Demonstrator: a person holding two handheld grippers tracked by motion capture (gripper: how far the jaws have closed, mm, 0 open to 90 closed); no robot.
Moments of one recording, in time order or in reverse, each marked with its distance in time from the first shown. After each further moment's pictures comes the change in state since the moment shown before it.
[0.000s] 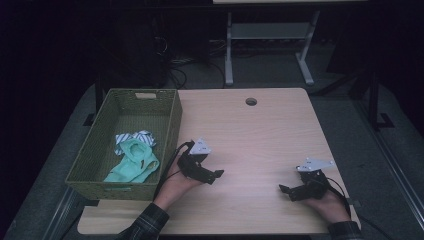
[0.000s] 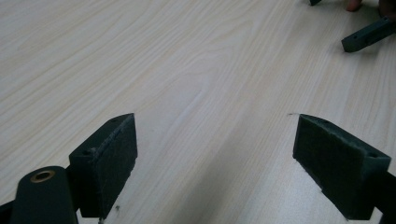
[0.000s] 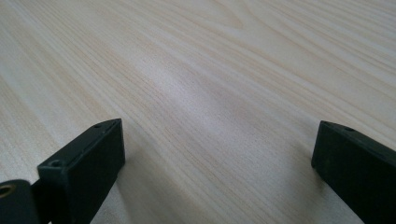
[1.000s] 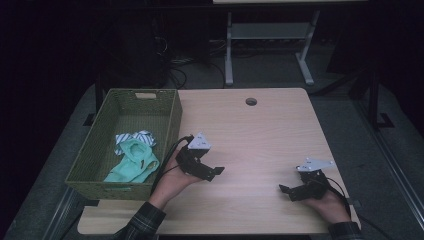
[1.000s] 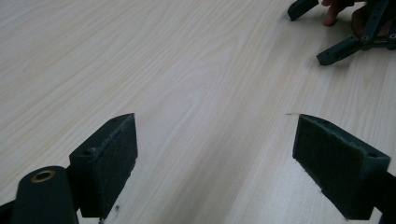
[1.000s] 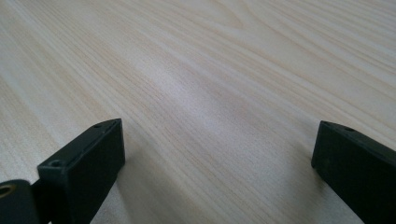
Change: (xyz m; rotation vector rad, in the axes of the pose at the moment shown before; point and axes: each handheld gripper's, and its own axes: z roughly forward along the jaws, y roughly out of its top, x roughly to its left) left arm -0.001 0.020 -0.018 -0.001 -0.026 0.016; right arm 0.000 0.000 0.000 -0.001 0.000 0.001
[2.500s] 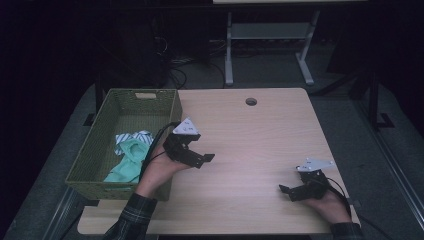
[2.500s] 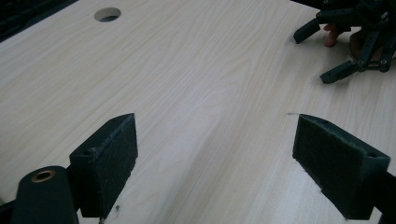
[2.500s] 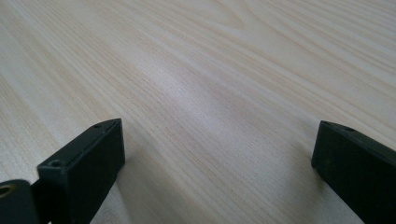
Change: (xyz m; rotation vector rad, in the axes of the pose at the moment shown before) left arm 0.027 0.017 -0.039 -0.034 0.015 0.009; right arm 0.000 0.000 0.000 0.003 0.002 -0.003
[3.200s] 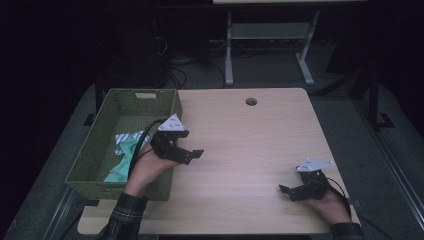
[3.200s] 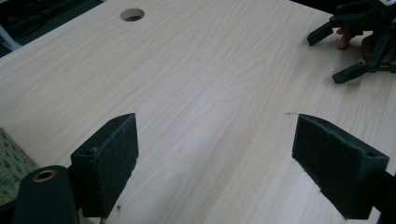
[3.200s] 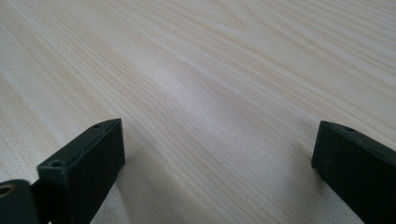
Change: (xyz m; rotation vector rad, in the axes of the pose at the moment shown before) left arm 0.016 -0.008 -0.025 -0.012 0.038 -0.026; right arm 0.000 0.000 0.000 0.000 0.001 0.000
